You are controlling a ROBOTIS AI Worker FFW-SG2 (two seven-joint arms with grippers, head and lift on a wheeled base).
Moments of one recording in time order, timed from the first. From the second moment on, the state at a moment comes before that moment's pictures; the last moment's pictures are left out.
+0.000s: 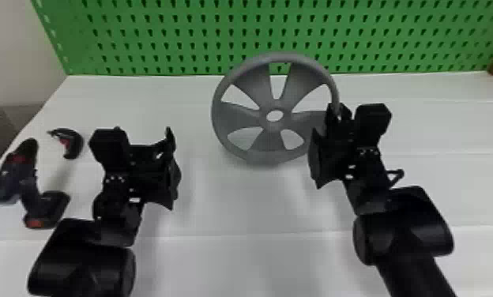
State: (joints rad) left arm -0.01 0.11 -0.10 -1.57 0.08 -0.07 0.13; right arm -0.20 -0.05 0.12 -1.40 -0.01 -0.04 -0.09
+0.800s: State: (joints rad) left arm 0.00 0.11 -0.10 -1.57 0.08 -0.07 0.13; right arm -0.21 -0.04 0.11 -1.40 0.00 -0.03 -0.09
